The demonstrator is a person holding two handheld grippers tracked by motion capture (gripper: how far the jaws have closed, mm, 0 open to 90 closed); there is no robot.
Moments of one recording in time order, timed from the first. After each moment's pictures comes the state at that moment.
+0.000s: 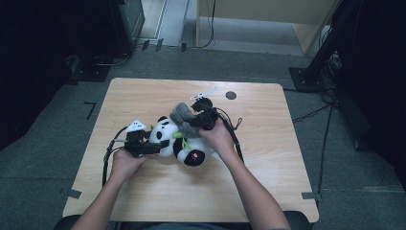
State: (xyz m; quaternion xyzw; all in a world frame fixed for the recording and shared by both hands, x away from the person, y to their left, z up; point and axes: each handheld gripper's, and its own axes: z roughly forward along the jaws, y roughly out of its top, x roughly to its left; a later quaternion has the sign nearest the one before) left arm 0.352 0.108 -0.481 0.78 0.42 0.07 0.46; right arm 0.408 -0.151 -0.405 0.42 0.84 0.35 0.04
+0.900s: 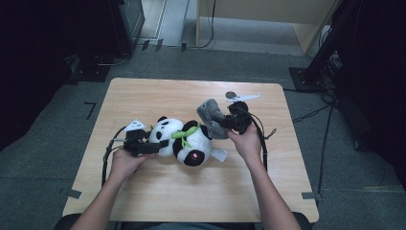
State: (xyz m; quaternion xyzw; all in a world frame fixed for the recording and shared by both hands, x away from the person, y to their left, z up) left arm 0.354 0.111 -0.482 0.78 0.42 0.06 0.46; right arm 0.381 -0.249 -0.403 0.47 0.77 0.43 0.06
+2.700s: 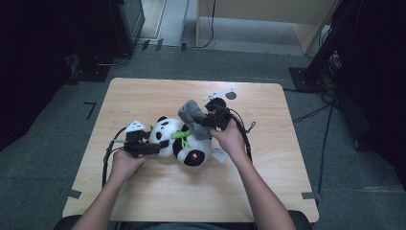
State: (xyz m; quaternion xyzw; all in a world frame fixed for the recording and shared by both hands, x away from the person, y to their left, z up) left arm 0.352 0.109 -0.482 0.77 0.43 0.07 0.47; right arm 0.396 -0.191 -0.396 0.42 0.82 0.38 0.05
